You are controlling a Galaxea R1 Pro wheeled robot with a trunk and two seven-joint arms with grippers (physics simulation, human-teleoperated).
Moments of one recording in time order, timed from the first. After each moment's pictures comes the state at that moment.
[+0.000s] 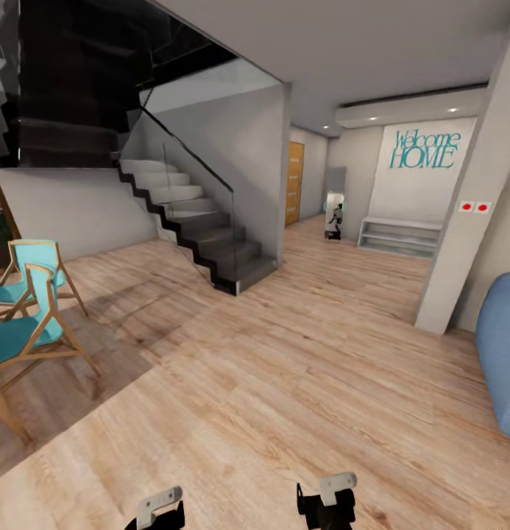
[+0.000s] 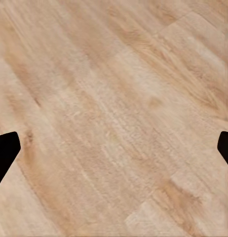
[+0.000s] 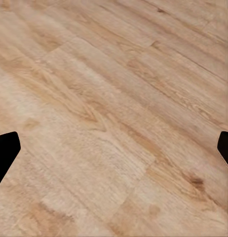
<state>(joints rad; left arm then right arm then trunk) 0.05 -0.17 0.06 -1.13 0.05 0.19 0.24 -0.08 0.07 0.24 -0.91 0.05 0.01 -0.23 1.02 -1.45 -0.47</state>
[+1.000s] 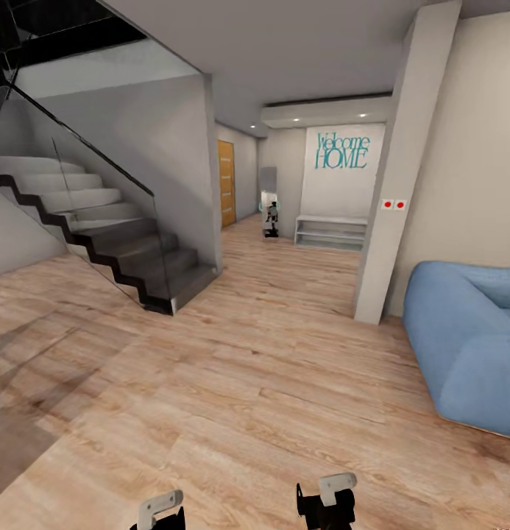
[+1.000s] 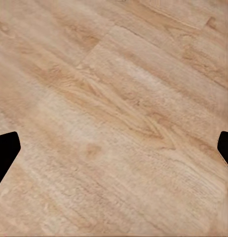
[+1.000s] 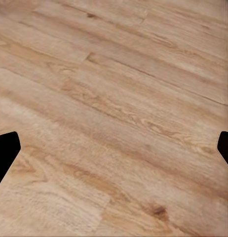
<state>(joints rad) 0.05 -0.17 0.06 -1.13 0.05 0.24 0.24 -0.08 0.08 0.24 -0.91 0.05 0.01 -0.23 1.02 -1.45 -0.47</state>
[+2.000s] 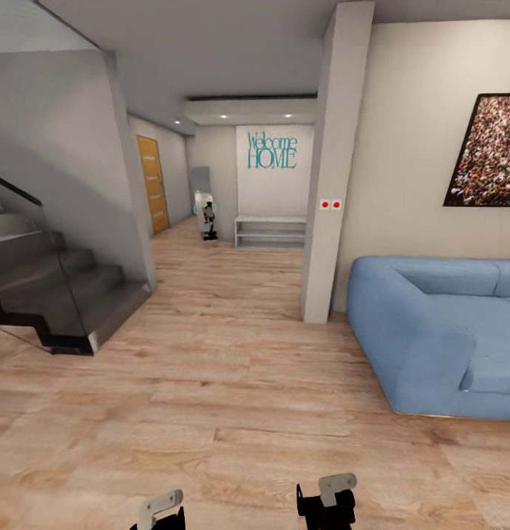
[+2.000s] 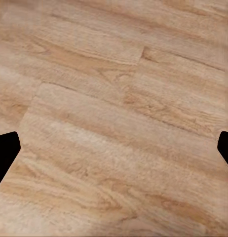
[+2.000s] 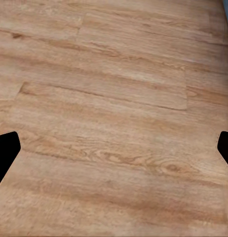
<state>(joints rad) 0.05 -0.17 0.06 -1.13 0.05 0.24 0.24 -0.08 0.07 0.24 -0.90 0.05 0.01 -0.23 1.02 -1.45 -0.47</state>
